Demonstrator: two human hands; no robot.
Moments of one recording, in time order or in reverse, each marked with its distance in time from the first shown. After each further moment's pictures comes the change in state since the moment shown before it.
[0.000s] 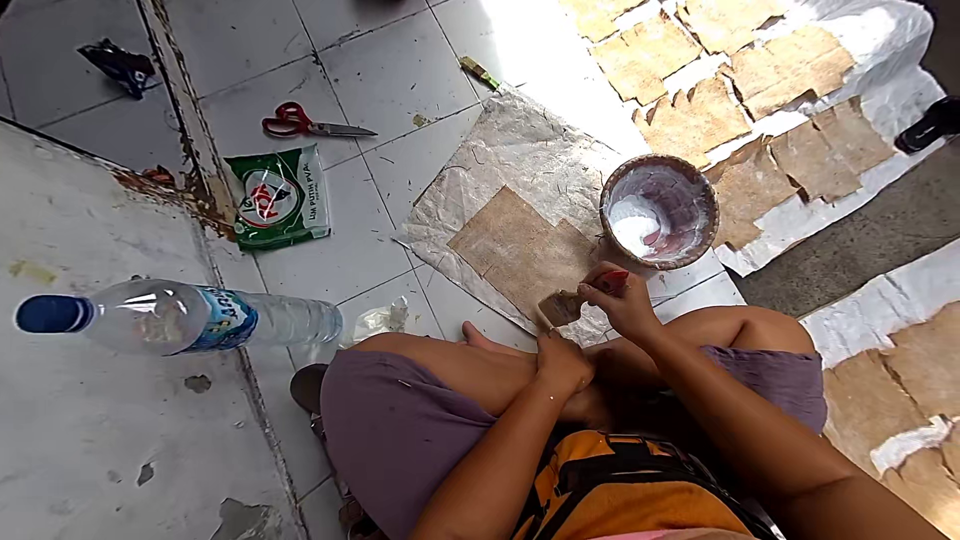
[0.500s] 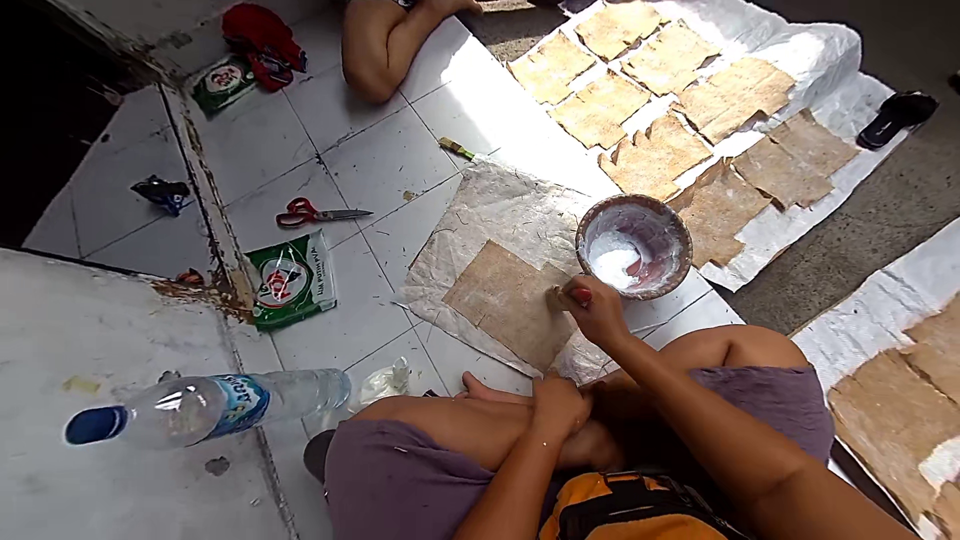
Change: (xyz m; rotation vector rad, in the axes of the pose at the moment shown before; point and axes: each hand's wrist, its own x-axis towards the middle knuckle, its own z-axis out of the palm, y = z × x) left_hand 0.002 -0.005 -0.001 -0.075 0.038 -0.021; right_hand 0.041 0.006 0.007 -0.275 0.164 -0.037
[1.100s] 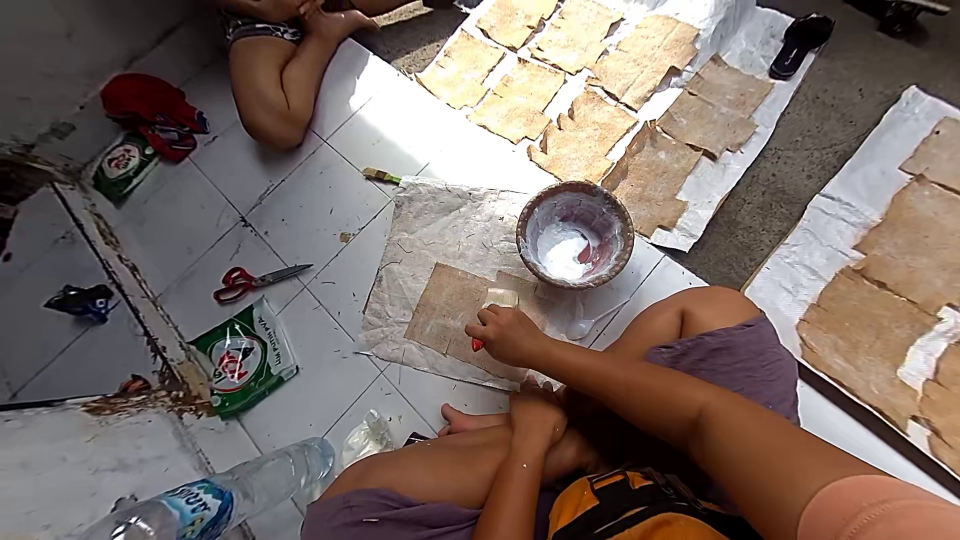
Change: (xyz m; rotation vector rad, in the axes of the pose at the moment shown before) left_hand -0.003 0.008 -0.001 0.190 -0.024 -0.036; right_hand 0.012 -0.017 0.054 -0.219 -0.235 -0.352
